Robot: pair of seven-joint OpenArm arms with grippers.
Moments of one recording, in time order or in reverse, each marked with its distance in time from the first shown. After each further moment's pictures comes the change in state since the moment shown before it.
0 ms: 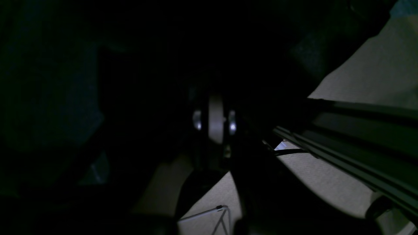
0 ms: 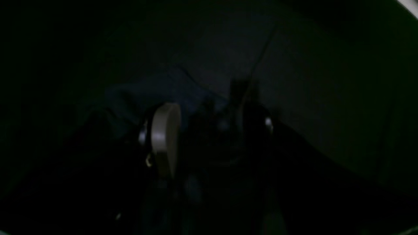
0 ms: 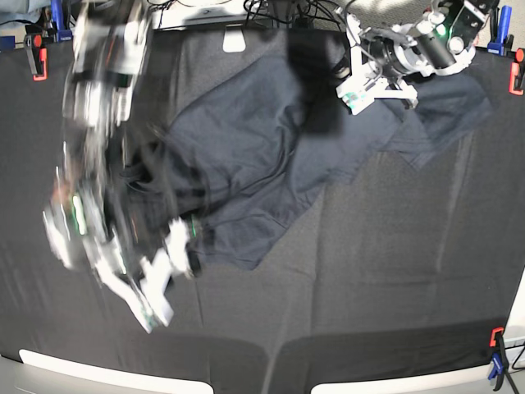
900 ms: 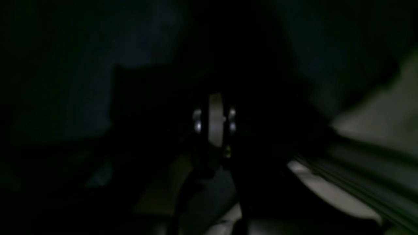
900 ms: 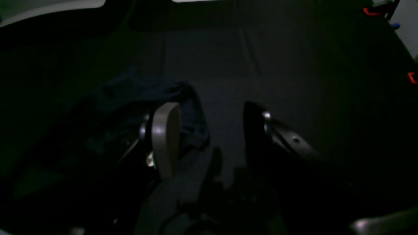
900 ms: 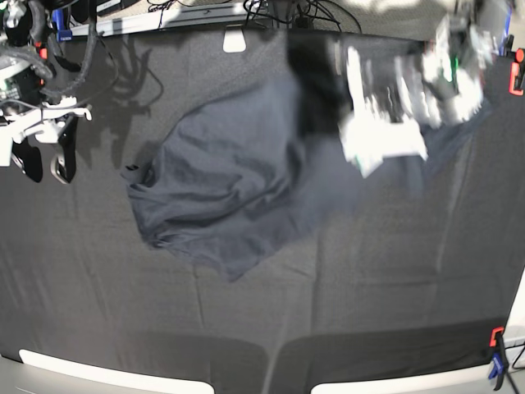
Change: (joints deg) left arm -6.0 0.1 0.1 0.0 -3.1 1.3 2.0; right arm -43.0 -10.6 49.8 49.7 21.2 2.4 7.6
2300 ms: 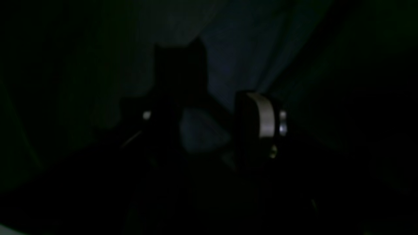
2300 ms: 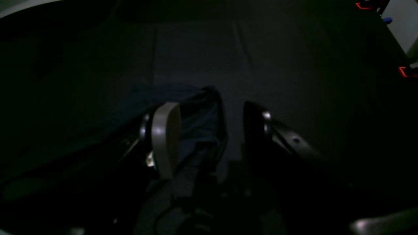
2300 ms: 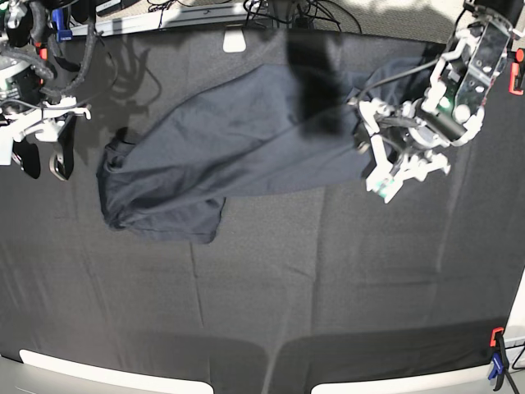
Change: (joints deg) left arm -11.5 0.1 0.0 -9.1 7.0 12.8 3.7; right arm -0.3 0.0 0.0 0.0 -2.6 0.0 -0.2
